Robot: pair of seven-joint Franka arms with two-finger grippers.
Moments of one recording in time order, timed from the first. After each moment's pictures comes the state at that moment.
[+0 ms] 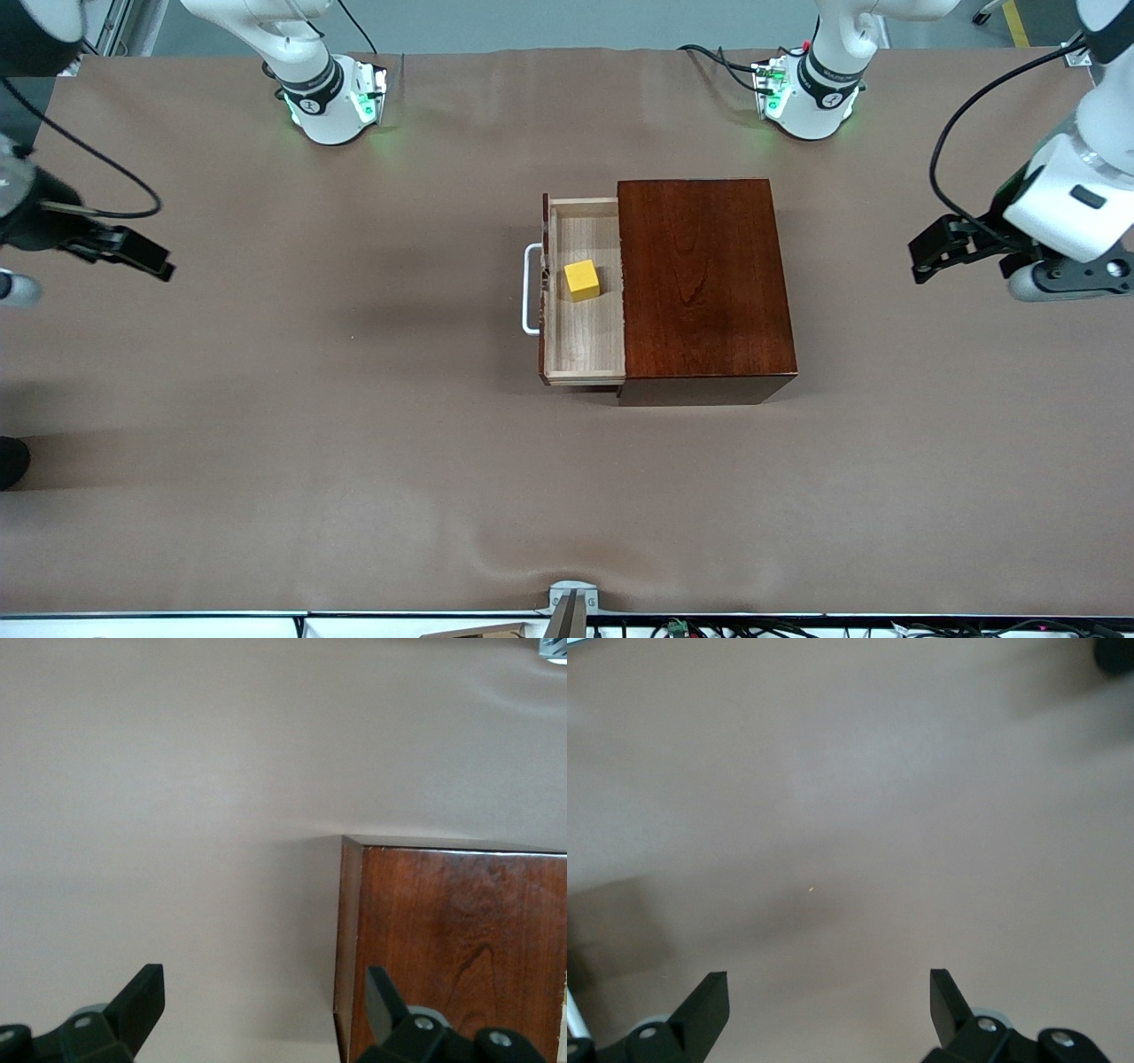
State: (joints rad) left arm -0.31 0.20 0.13 -1.25 0.02 1.48 -0.21; right arm 0.04 0.10 0.05 -1.44 -0.02 1.49 0.45
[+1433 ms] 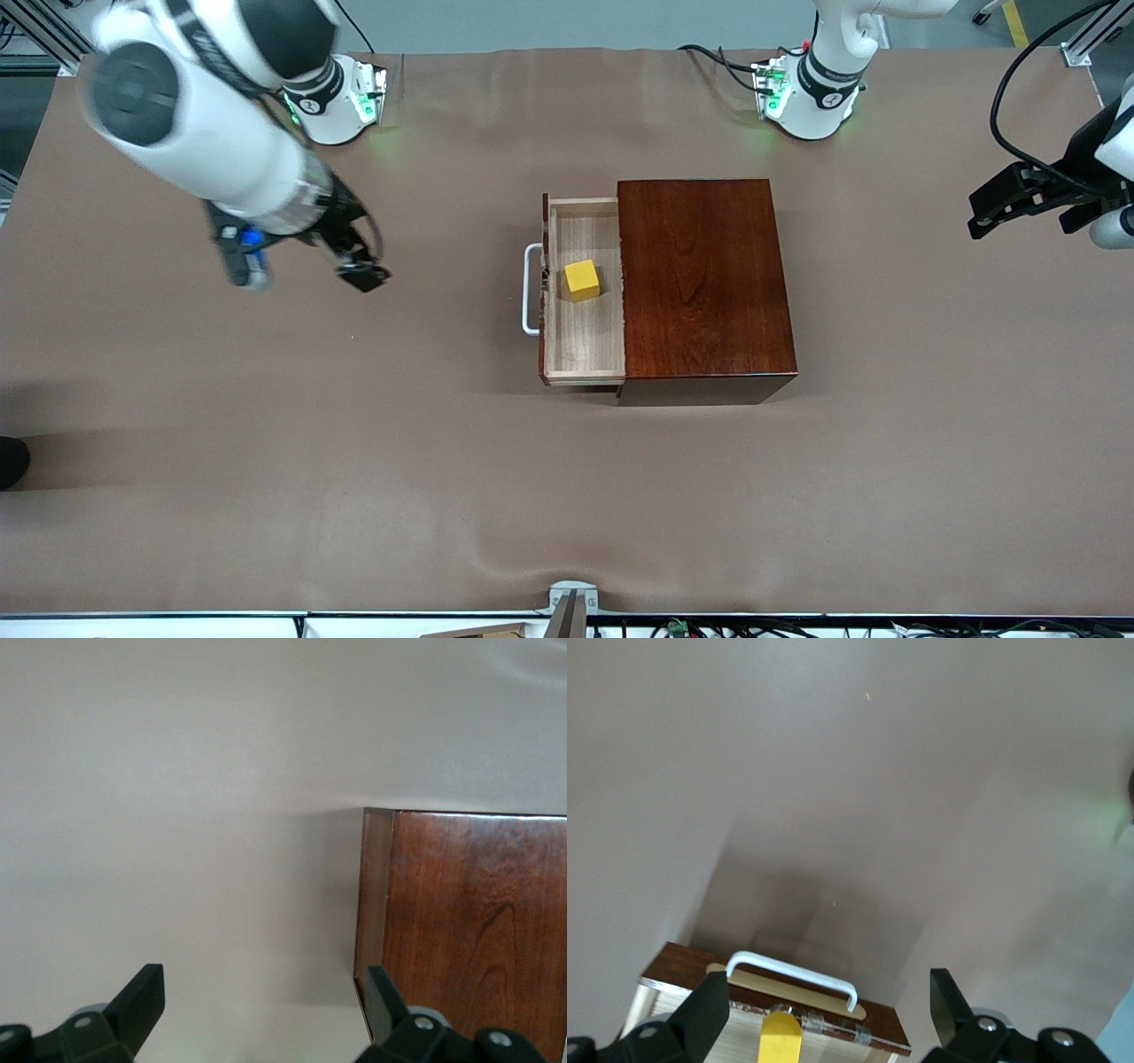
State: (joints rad) left arm -0.25 0.13 0.13 -1.25 0.02 1.38 -0.14; right arm 0.41 0.24 0.06 -1.45 0.15 1.56 1.63
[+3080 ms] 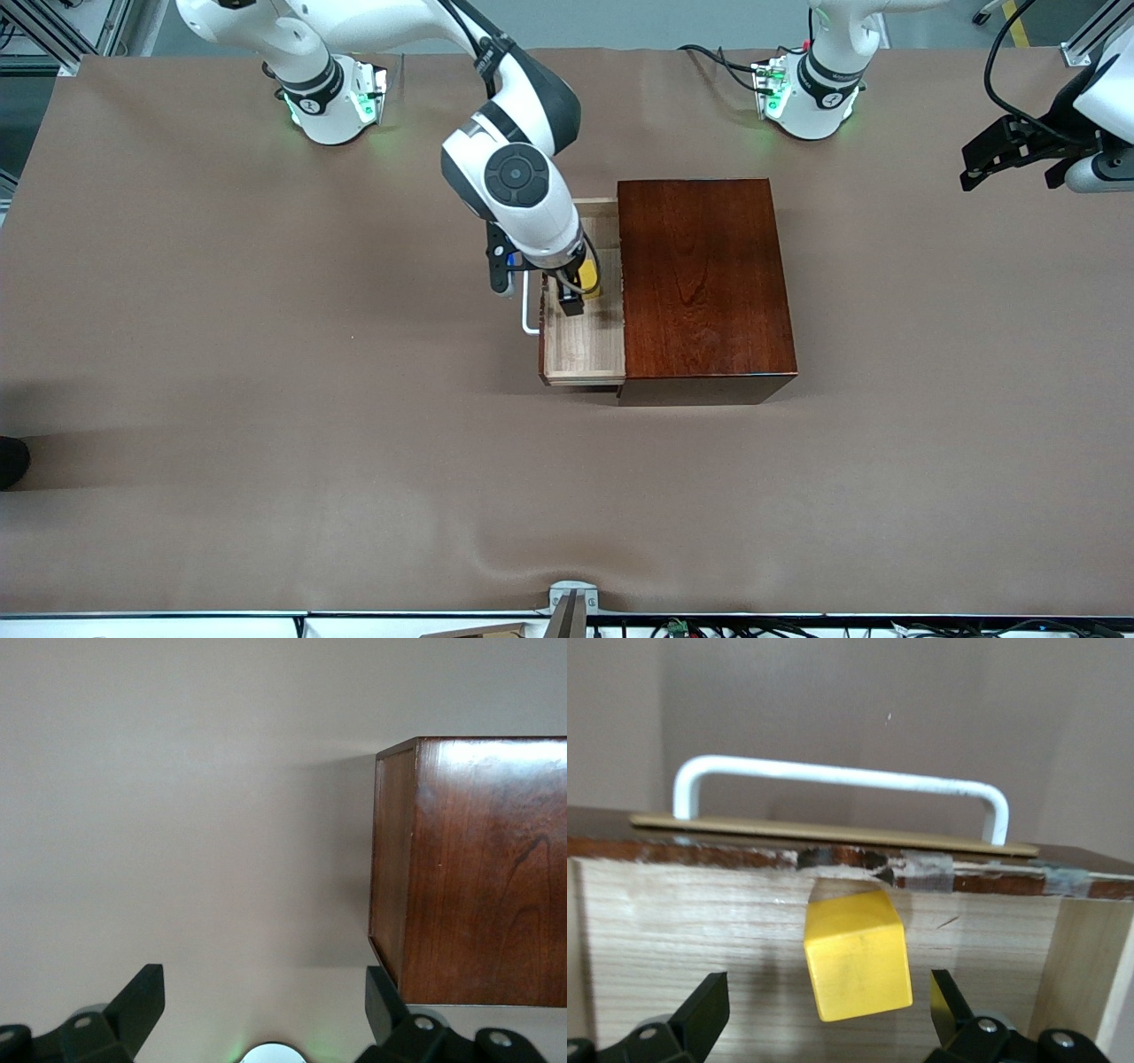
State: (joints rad) left arm 0.01 -0.11 -0.10 -1.60 0.01 1.47 -0.08; right arm 0.74 0.58 0.06 -1.45 0.17 2.08 2.17
